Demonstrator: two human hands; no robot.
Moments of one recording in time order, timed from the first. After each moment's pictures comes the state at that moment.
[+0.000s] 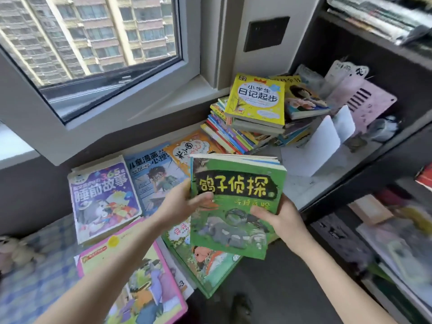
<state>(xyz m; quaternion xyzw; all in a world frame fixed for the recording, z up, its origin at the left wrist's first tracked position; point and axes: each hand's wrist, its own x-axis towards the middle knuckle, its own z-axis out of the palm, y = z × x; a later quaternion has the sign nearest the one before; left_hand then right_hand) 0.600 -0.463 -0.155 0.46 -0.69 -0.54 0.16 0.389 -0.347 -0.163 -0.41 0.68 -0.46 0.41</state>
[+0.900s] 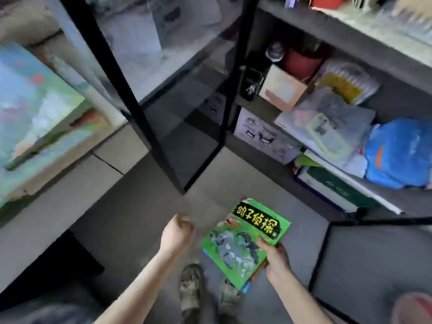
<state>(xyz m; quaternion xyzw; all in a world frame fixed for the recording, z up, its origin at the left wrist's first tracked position) 0.332 -0.168 -0.479 0.59 -0.64 -0.49 -0.07 0.196 0.022 -0.542 0.26 0.69 -0.56 0.38</state>
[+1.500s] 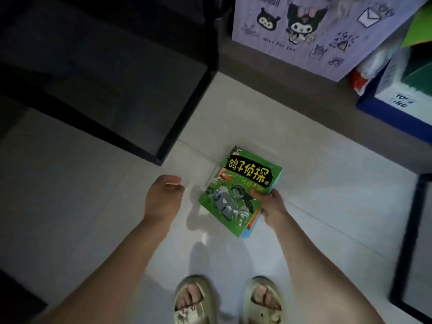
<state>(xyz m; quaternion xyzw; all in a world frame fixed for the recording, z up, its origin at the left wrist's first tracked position) 0.268 -0.217 -0.862 0.62 -0.58 -0.52 -0.01 0.127 -0.036 -0.970 0.25 0.69 -0.52 0.43</state>
